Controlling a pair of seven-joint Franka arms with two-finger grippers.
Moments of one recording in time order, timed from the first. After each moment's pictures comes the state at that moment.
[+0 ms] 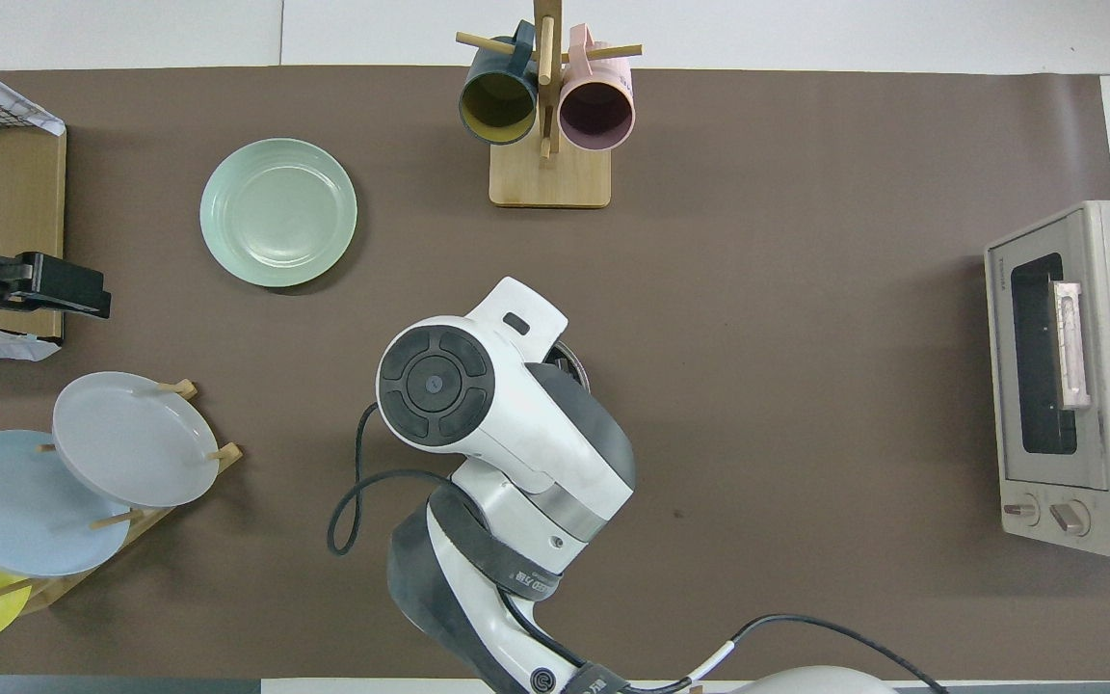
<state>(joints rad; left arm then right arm) -0.07 -0.03 -0.05 -1.58 0.00 1.54 -0.03 0.76 0.39 -0.01 -1.59 -0.07 2.03 0.67</state>
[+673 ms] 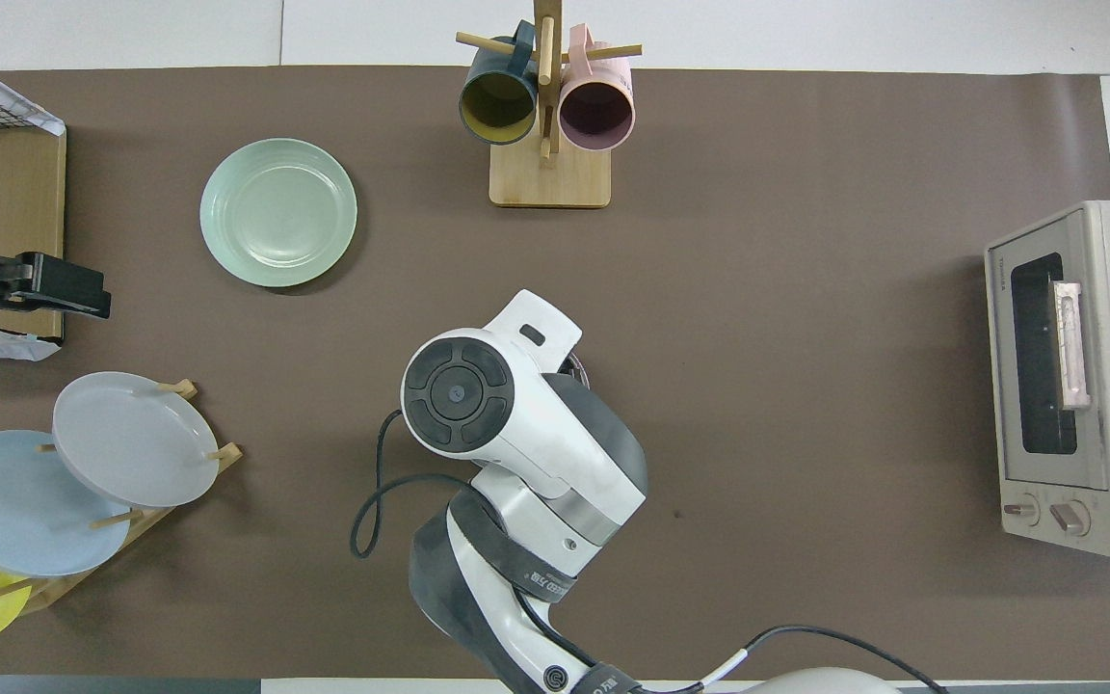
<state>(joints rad) -0.07 -0.03 -0.05 -1.58 0.00 1.54 -0.03 0.76 0.36 -0.01 -1.66 -0.07 2.04 0.66</state>
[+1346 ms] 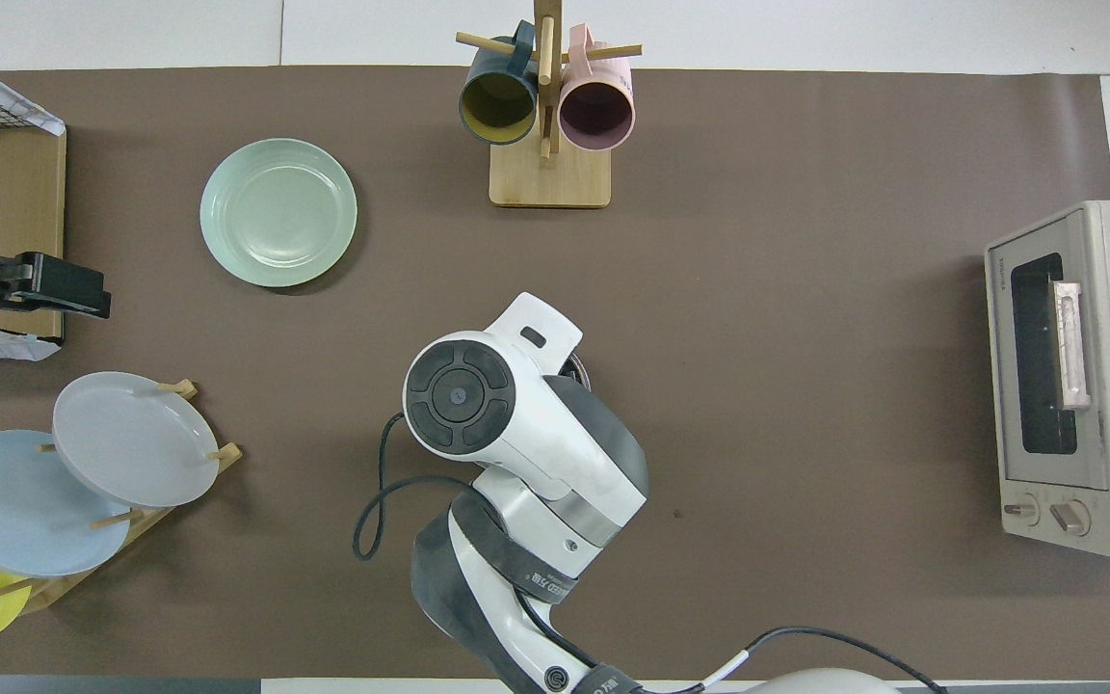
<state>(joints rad) -0.07 -0.03 -0.05 -1.58 0.00 1.54 -0.03 0.76 0.36 -0.01 -1.66 -0.07 2.04 0.66</state>
